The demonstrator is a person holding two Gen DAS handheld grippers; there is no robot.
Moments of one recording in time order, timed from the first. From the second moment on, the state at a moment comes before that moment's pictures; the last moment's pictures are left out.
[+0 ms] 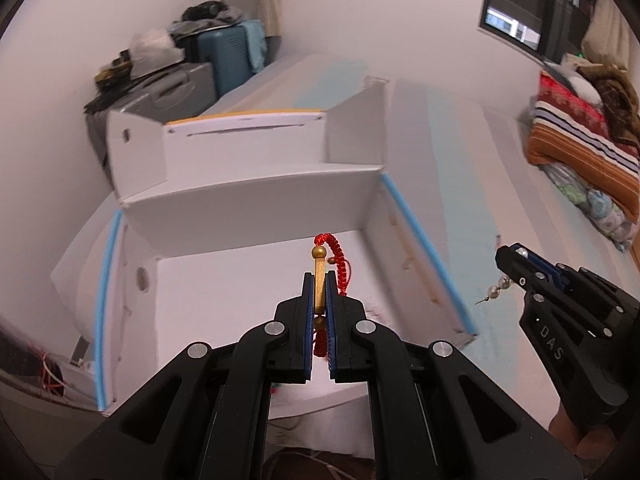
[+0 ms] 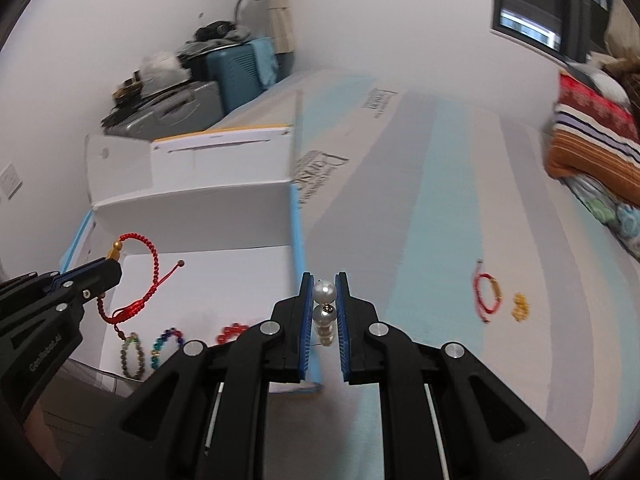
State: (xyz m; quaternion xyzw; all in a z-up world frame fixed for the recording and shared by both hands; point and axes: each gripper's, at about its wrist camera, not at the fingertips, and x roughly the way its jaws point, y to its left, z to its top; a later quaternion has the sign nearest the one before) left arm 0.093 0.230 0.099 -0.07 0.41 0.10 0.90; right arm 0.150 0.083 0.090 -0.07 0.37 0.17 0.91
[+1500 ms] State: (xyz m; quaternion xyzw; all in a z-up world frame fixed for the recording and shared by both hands) left arm 0.083 0.327 0.027 -0.11 0.47 0.18 0.86; right arm 0.161 0.191 0.006 -0.14 0.47 0.22 0.85
